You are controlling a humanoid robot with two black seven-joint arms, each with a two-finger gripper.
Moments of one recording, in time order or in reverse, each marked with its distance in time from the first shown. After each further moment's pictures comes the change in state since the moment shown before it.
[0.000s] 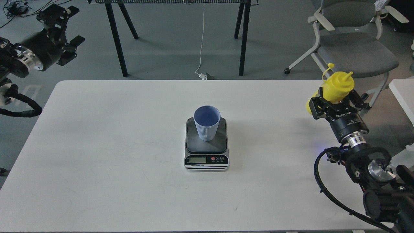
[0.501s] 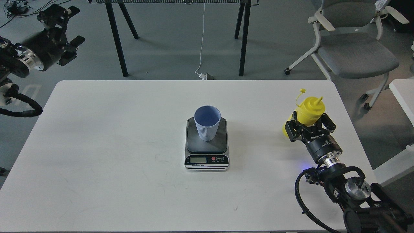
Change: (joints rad) left arm -0.003 -0.006 0.001 0.000 0.000 0.000 0.000; right arm -0.069 0.076 -0.074 -0.005 -0.012 0.000 0.002
